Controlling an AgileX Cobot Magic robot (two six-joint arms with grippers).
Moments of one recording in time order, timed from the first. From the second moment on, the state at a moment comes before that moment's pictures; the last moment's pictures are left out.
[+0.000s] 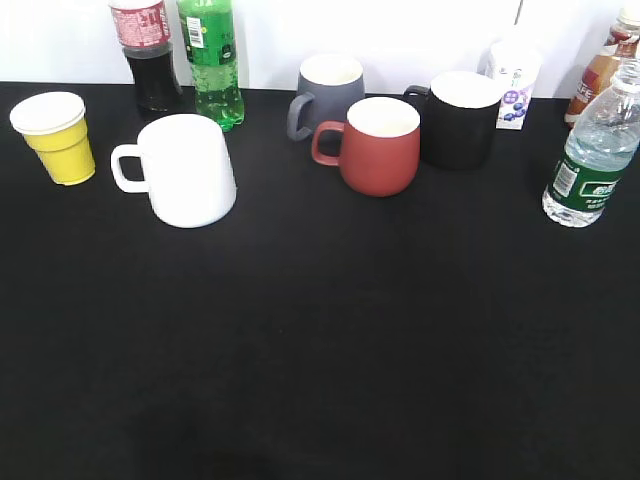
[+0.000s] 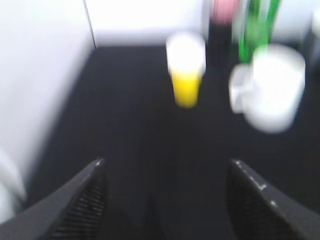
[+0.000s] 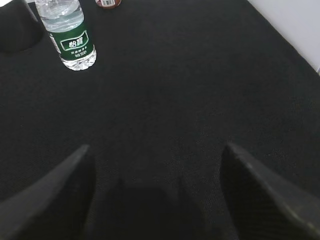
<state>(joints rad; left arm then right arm) -0.01 0.32 -0.76 0.05 0.90 0.00 -0.11 -0.01 -0.51 -0.09 1.04 0.19</state>
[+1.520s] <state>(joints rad) -0.27 1.89 -0.59 -0.09 -0.97 0.05 -0.11 -0.01 -0.51 -0.09 1.04 0.19</state>
